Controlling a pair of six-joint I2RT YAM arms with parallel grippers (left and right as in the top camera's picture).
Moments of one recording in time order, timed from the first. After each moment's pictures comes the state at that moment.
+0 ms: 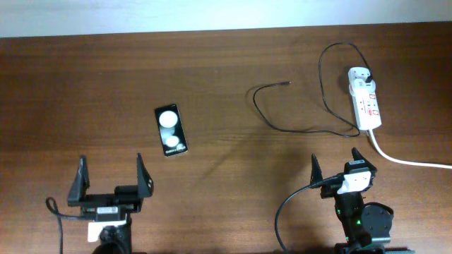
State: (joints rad) left arm -0.06 0.06 0.08 0.59 0.00 0.17; right arm 0.00 0.01 0.01 -0.07 -0.10 -0.08
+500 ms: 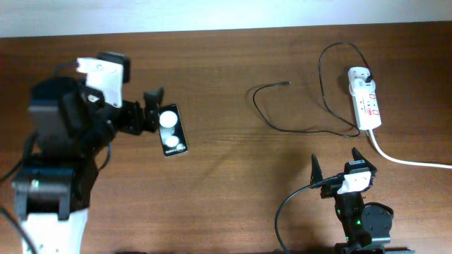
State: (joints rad) left arm -0.05 1.14 1.43 -0.85 0.28 0.06; right arm 0.00 0.01 0.01 -0.07 -0.10 -0.08
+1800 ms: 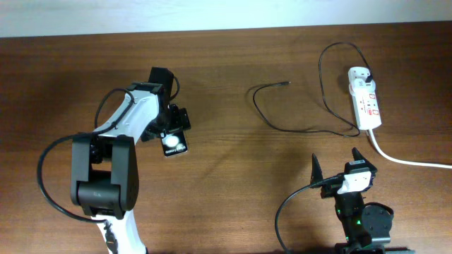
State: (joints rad) left arm -0.16 2.05 1.44 -0.88 -0.03 -0.41; right arm 0.00 0.01 0.01 -0.07 -0.10 -0.08
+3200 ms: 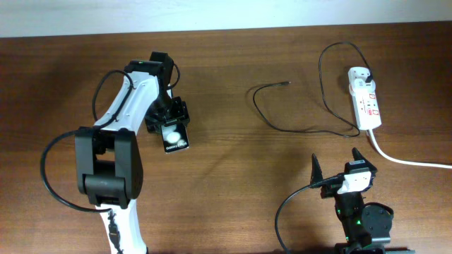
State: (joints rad) left arm -0.16 2.14 1.72 -1.20 0.09 -0.39; right arm 0.00 0.01 0.01 -0.07 -0.10 -0.08
